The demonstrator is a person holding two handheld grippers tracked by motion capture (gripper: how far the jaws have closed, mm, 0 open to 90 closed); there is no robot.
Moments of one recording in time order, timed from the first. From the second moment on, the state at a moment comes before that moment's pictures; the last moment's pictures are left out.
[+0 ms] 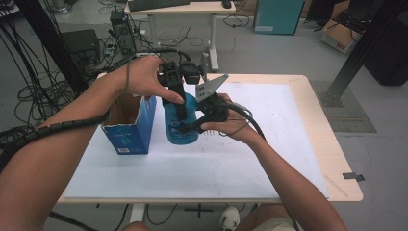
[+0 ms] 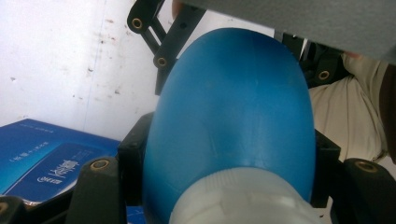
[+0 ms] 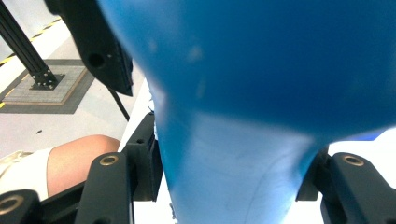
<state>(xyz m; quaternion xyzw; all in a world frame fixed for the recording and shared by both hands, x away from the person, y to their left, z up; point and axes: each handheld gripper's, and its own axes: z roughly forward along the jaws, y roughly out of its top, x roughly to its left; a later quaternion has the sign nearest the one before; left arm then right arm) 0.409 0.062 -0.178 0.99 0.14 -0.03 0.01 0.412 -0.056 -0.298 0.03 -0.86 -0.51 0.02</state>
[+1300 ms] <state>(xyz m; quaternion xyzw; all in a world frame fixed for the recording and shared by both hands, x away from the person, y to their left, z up) 0.407 0.062 -0.177 0.99 0.14 -0.03 0.01 0.411 -0.057 -0.298 0.03 -0.86 -0.51 0.02</state>
